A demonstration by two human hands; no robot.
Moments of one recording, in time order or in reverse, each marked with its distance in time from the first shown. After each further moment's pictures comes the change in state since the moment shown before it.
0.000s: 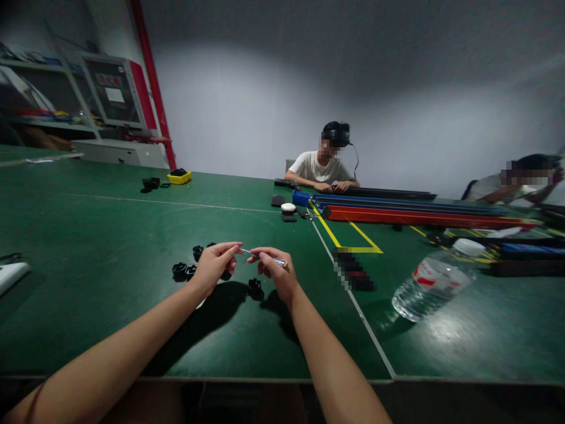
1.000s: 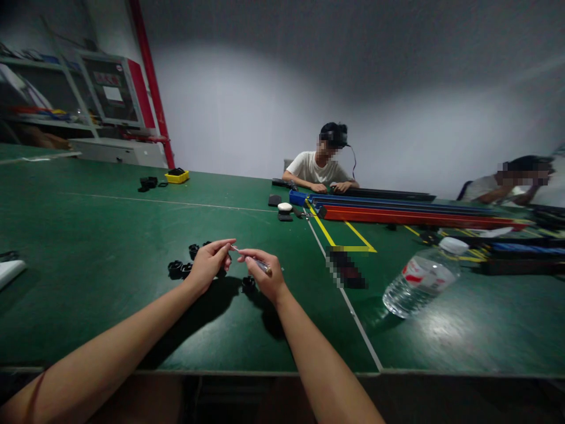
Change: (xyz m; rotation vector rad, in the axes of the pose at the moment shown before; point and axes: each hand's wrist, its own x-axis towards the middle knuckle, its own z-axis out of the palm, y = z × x) left_hand 0.004 -0.010 -0.005 0.101 0.023 0.064; right_hand -0.003 0.007 0.010 -0.217 -0.023 -0.170
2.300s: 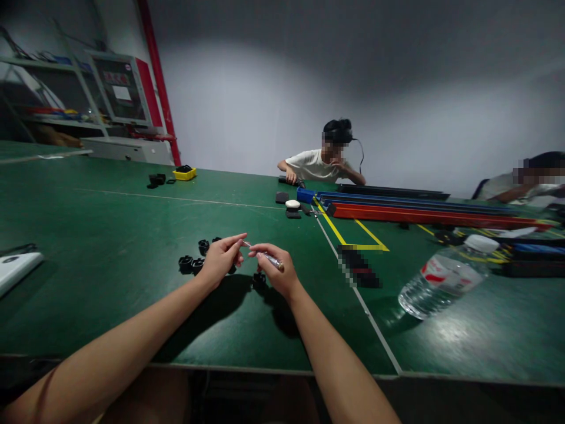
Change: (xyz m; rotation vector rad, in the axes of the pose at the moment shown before) left_hand 0.002 -0.004 0.003 -0.031 -0.033 0.032; right_hand 0.002 -0.004 -0.005 -0.003 -0.041 0.030
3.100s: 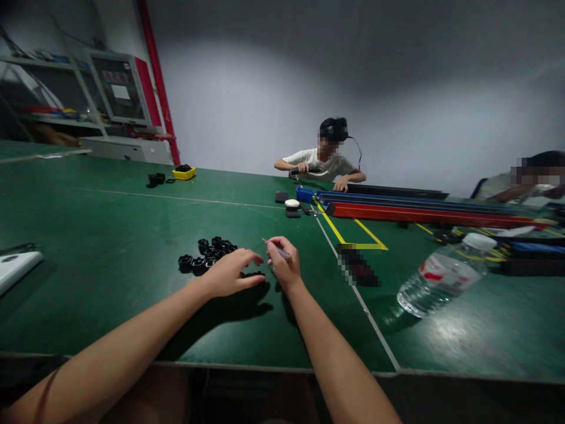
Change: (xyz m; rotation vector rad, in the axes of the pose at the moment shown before) left_hand -0.018 0.020 0.000 0.968 -0.569 0.517; right_hand 0.009 0.016 -0.004 0.010 0.311 0.138
